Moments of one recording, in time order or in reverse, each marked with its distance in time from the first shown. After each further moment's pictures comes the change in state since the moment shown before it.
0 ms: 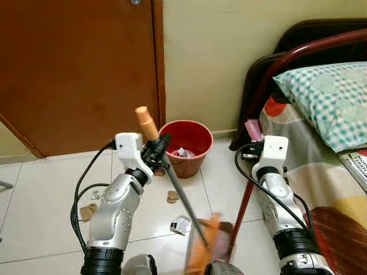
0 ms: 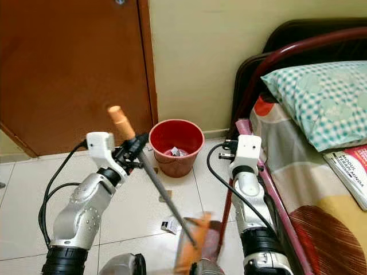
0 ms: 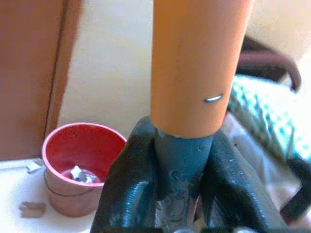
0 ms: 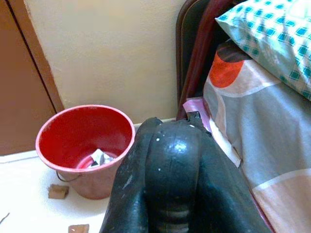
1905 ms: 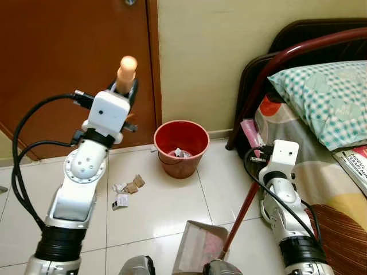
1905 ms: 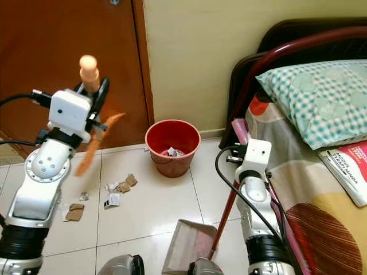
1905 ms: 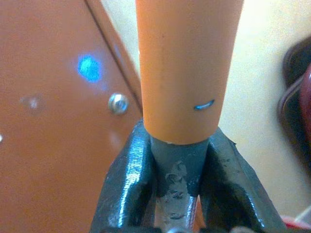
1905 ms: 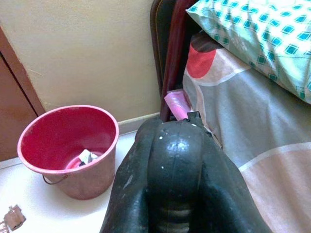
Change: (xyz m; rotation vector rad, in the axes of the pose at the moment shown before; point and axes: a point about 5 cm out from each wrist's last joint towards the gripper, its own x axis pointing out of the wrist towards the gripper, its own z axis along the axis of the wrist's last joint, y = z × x) left arm -0.011 0.014 0.102 0.959 -0.326 0.121; right arm -0.009 -0.014 -0.004 0.046 0.021 -0.069
